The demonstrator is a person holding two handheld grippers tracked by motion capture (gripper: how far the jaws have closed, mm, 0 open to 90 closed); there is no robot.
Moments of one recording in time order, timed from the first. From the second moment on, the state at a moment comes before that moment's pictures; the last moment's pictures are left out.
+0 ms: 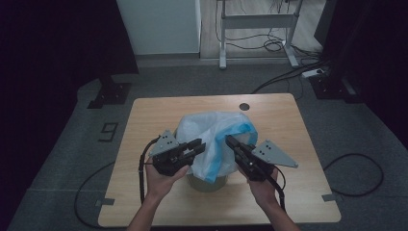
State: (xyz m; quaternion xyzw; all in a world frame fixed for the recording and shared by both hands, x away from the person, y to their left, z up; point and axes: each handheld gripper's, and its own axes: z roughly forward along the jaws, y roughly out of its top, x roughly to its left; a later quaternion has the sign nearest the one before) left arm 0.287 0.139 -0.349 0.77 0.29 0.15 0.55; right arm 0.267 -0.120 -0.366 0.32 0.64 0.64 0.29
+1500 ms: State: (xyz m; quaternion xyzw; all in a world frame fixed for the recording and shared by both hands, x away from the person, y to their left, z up) left arm 0.287 0.135 -0.349 0.75 0.30 0.15 0.57; right arm 0.262 -0.121 -0.371 0.32 0.63 0.64 0.29
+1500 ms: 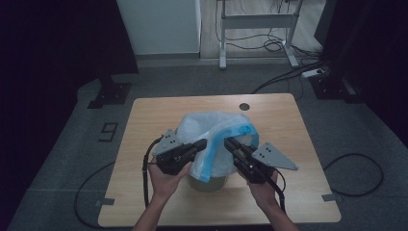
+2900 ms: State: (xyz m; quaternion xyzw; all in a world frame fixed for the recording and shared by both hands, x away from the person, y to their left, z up) left arm 0.304 0.167 -0.349 0.68 0.33 0.08 0.65; right arm 0.270 -0.152 -0.382 0.35 0.64 0.63 0.27
